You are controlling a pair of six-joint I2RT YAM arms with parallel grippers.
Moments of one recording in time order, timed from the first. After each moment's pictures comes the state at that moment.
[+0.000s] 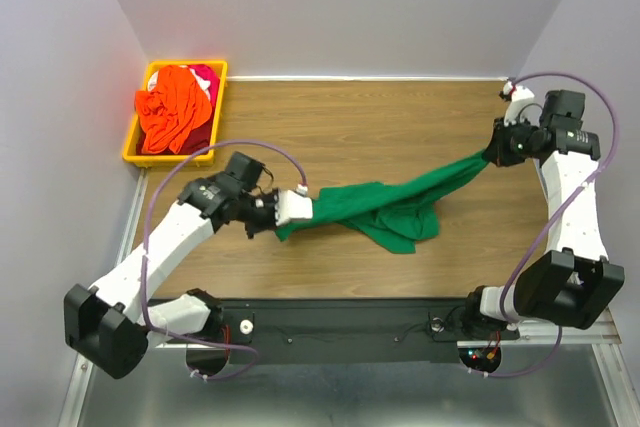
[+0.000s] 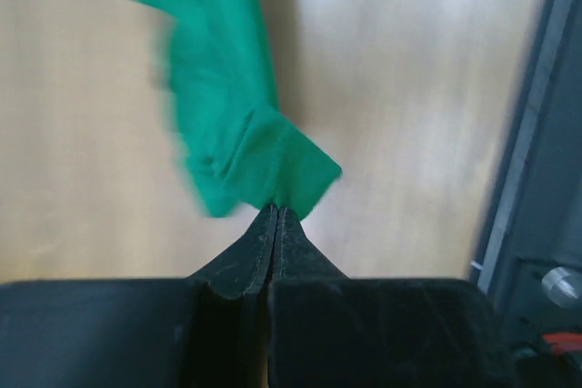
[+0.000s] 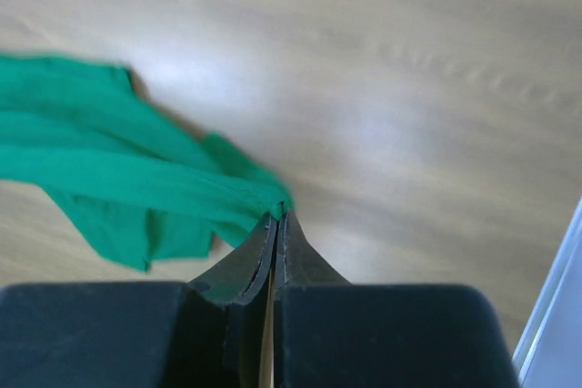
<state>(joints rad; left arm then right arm) -0.48 1.09 1.03 -0.92 0.44 0.88 -0.30 1.34 1.41 -0.88 -0.52 -0.36</state>
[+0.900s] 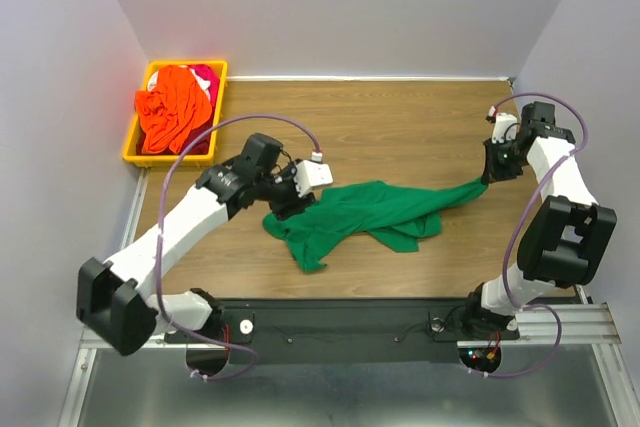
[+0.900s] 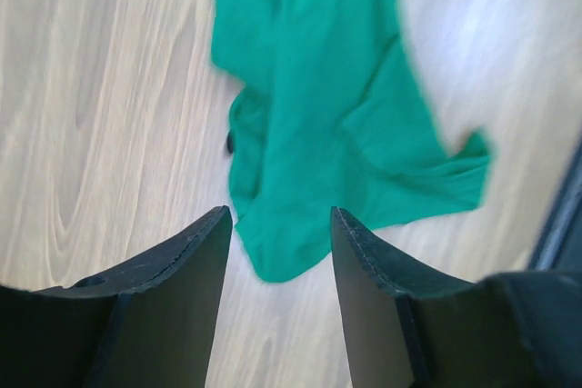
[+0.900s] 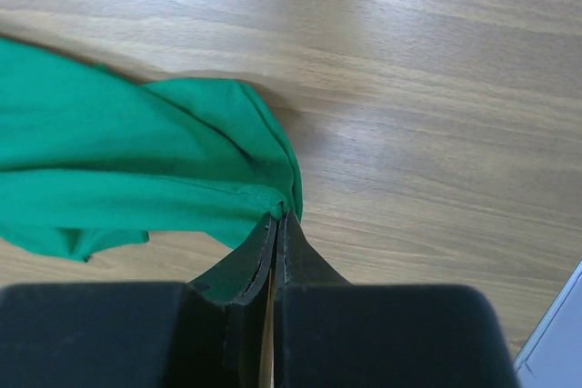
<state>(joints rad) -0.53 1.28 1.06 -0.69 0.41 0.67 -0.30 1.57 1.27 -0.88 -0.31 -0.38</state>
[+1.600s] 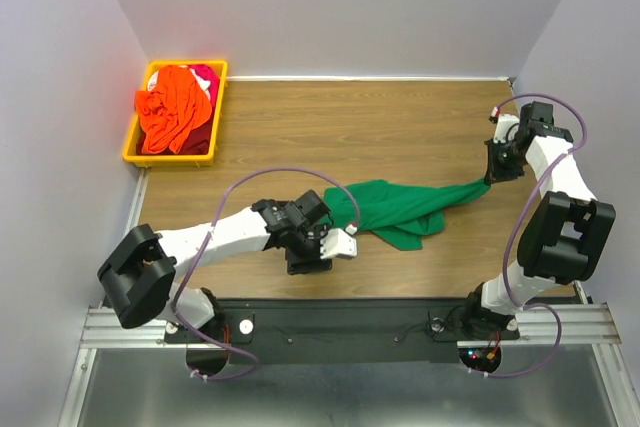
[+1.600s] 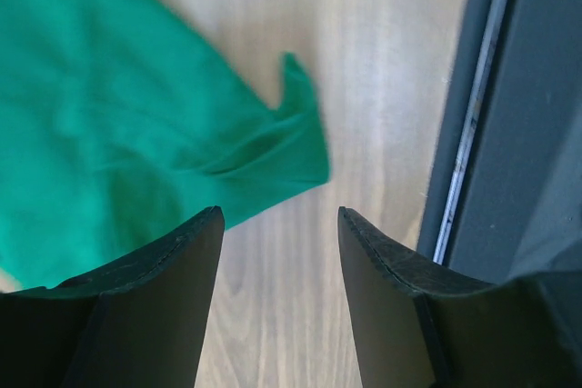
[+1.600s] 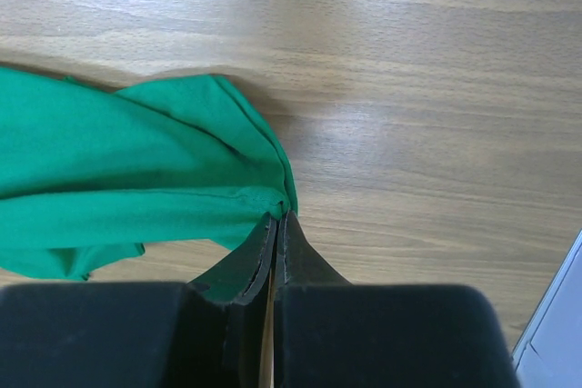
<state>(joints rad) -0.92 1.37 0.87 -0.69 0.25 0.58 -0.30 1.61 1.27 -0.84 -0.23 -0.31</state>
